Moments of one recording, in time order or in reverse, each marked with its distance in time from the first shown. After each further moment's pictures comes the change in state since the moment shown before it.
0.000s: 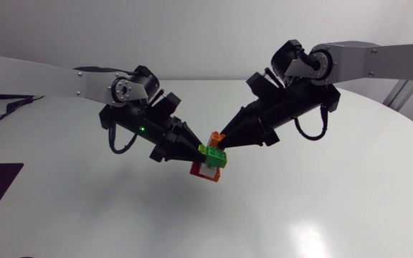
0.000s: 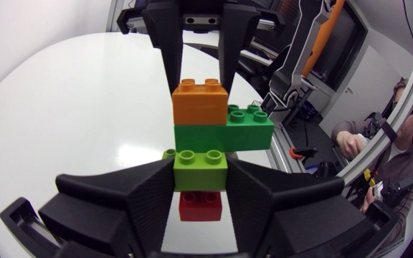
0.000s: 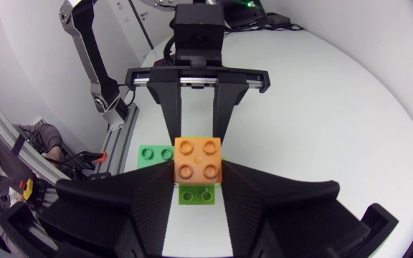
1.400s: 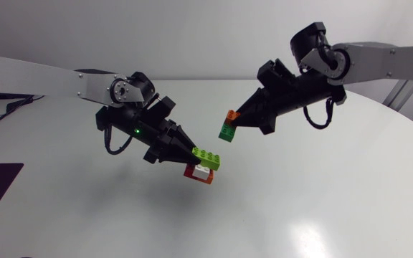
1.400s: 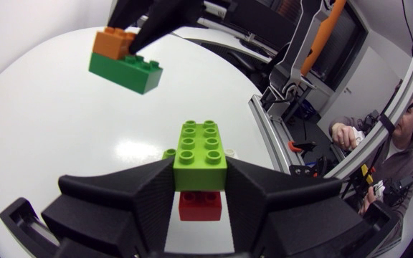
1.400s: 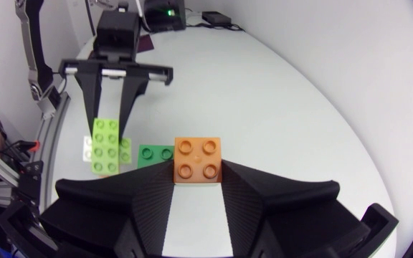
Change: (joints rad) left arm 0.043 0.027 0.007 -0.070 -0.002 0.082; right arm -0.067 -0.042 -0.055 0.319 0.289 0.081
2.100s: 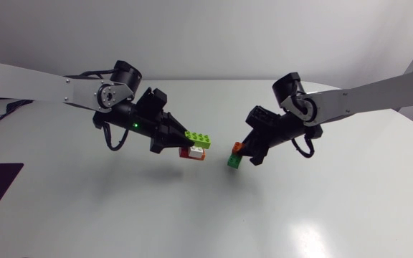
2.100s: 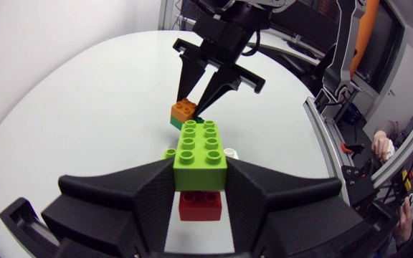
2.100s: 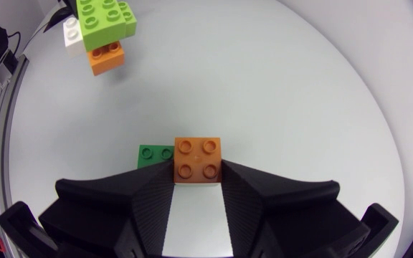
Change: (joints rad) left arm 0.057 -0.033 -0.087 0.406 -0.158 -0.237; right arm 0.011 0.159 -0.164 0.218 0.255 0.030
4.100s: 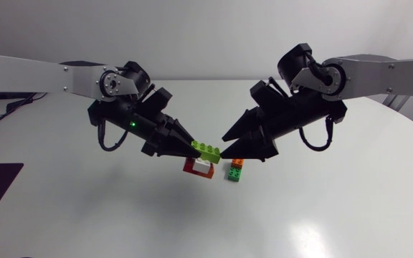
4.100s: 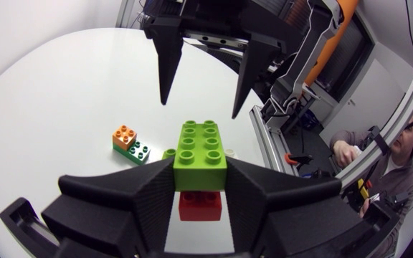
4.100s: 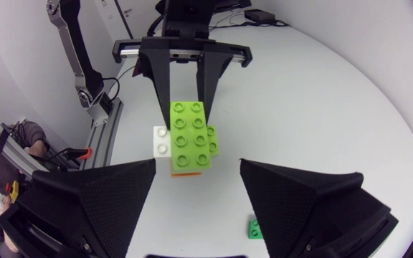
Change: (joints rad) left arm -0.059 -0.034 0.079 -0.389 0.158 0.118; right arm 0.069 -0.217 0.071 -0.381 -0.452 -0.019
